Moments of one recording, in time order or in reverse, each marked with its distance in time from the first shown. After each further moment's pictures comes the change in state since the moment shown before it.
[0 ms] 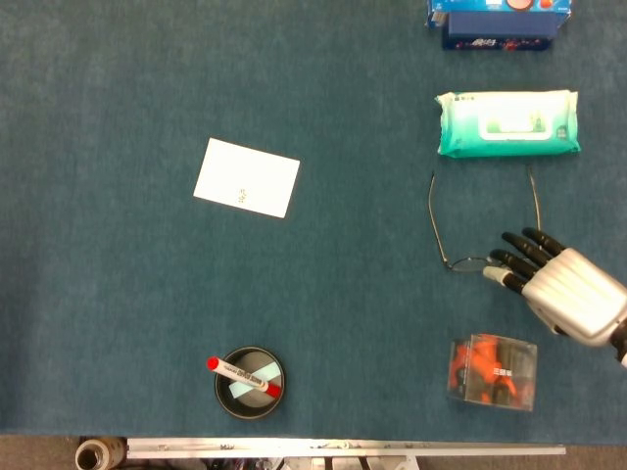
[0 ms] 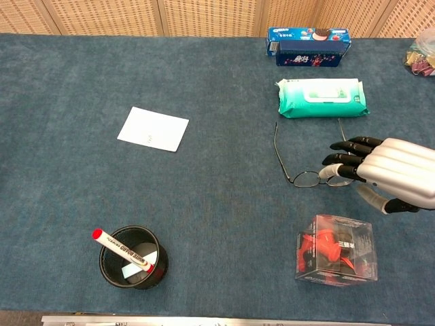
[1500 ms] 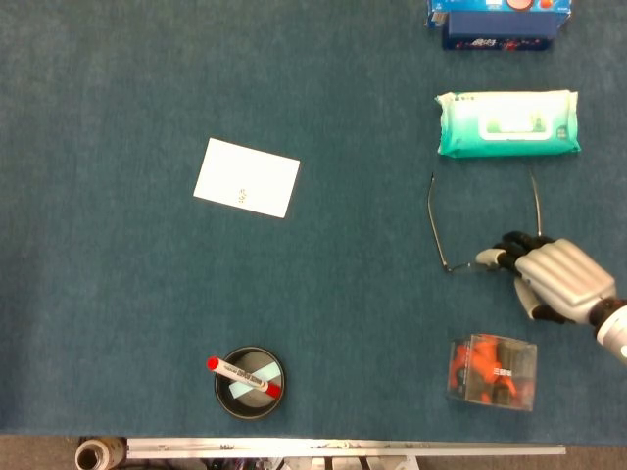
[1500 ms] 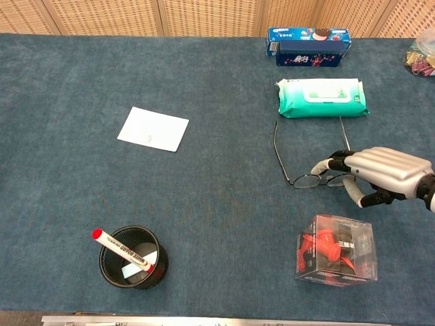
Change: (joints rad) left arm 0.004 0.010 -0.003 -0.002 0.000 0.006 -0.023; right arm 0.042 -0.100 0.064 0.035 0.291 -0.169 0.223
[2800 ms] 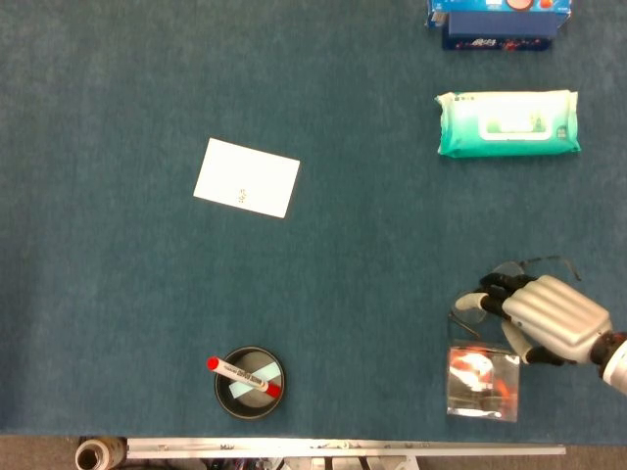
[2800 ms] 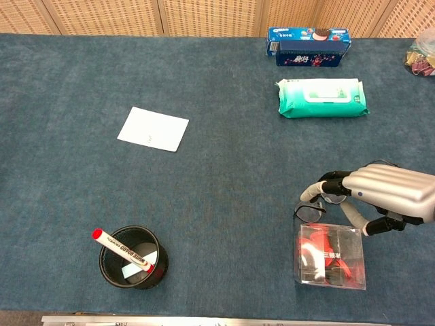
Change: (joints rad) left arm 0.000 -0.004 0.000 -0.001 0.001 0.001 0.014; right arm 0.030 0.155 -0.090 -0.194 -0.201 0.010 0.136
